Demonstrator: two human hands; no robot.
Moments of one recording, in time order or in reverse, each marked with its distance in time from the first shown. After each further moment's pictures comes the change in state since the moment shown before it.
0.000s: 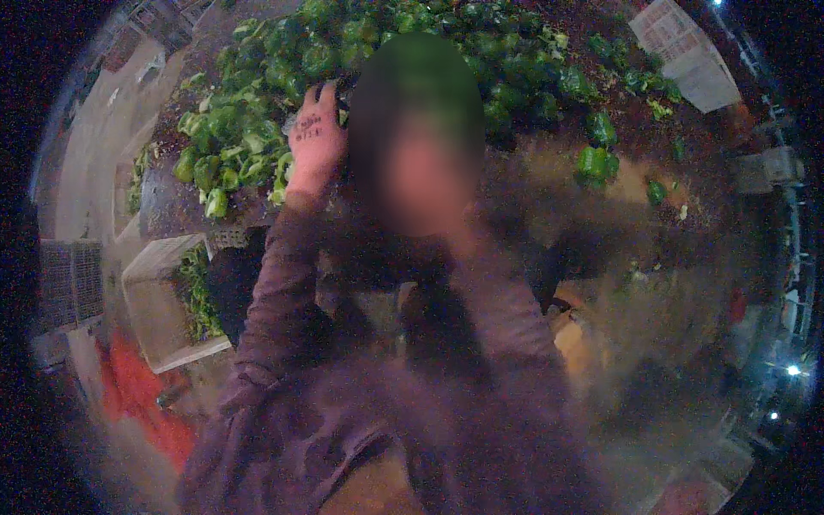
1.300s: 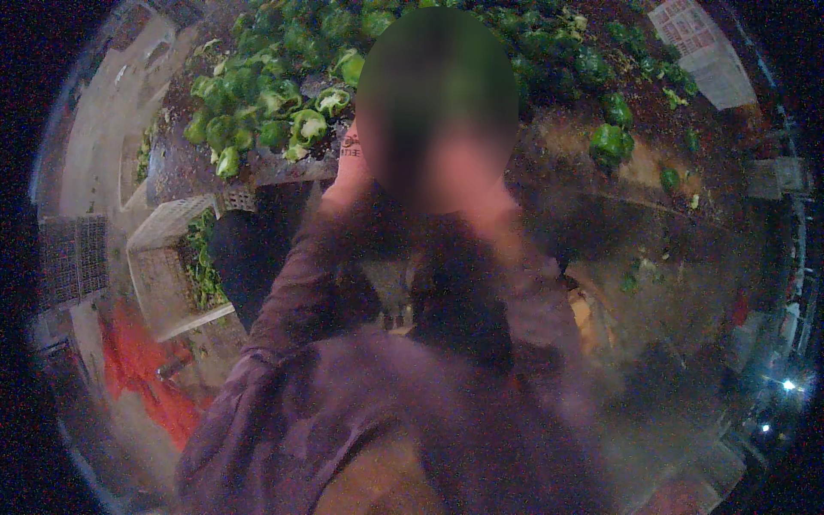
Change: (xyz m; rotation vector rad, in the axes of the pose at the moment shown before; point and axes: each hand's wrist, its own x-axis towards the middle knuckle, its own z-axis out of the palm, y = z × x) left_hand -0.092 -0.006 0.052 -0.309 -0.044 0.211; right_hand -0.032 -0.019 -0.063 -0.049 -0.330 0.104
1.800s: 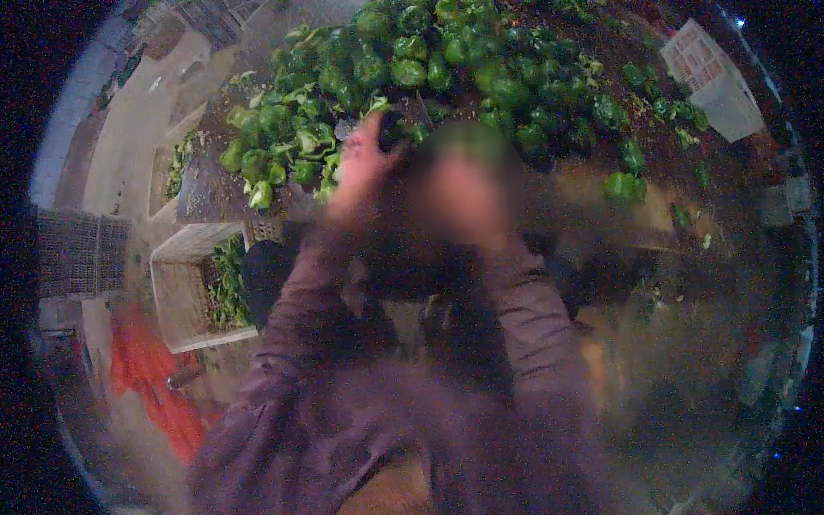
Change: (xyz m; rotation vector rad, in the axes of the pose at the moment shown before) left_hand 0.064 -0.018 -0.058 -0.071 -0.080 -0.300; right_hand 0.071 0.028 0.068 0.002 -0.061 0.097
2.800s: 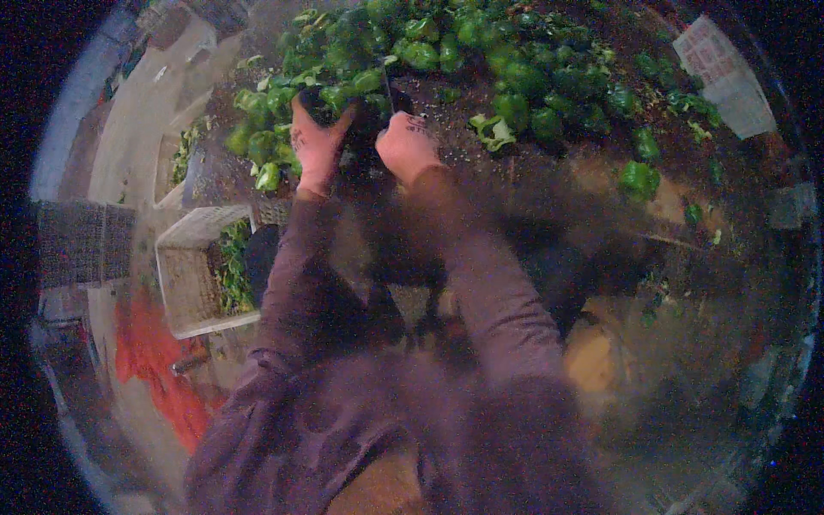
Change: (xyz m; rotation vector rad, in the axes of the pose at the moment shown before) left_hand -0.008 -0.027 -0.066 -0.069 0.419 -0.168; right_hand 0.041 -0.095 0.025 0.338 -0.075 0.106
